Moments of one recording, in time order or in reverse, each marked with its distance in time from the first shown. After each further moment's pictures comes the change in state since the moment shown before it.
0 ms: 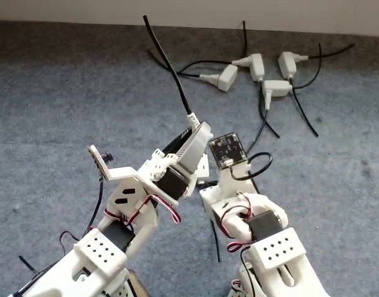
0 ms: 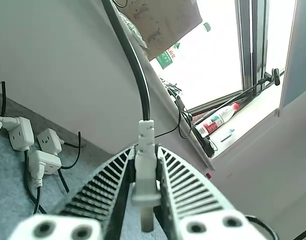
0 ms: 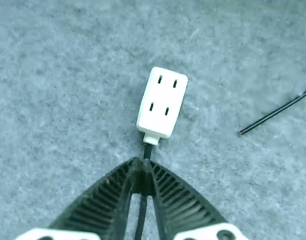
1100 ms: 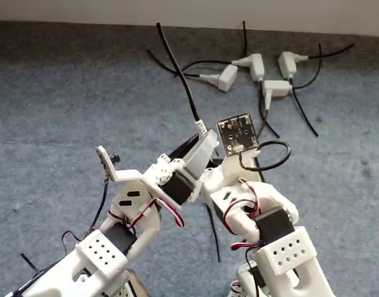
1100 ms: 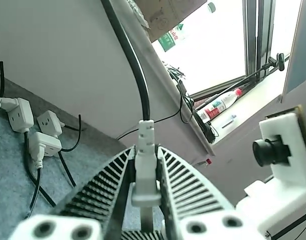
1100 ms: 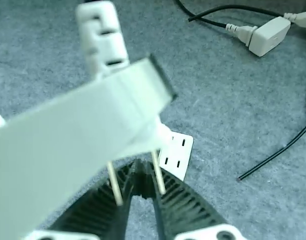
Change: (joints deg) left arm 3.3 0.0 0.4 2.7 0.0; right arm -2.4 0.0 -15.1 5.5 -4.8
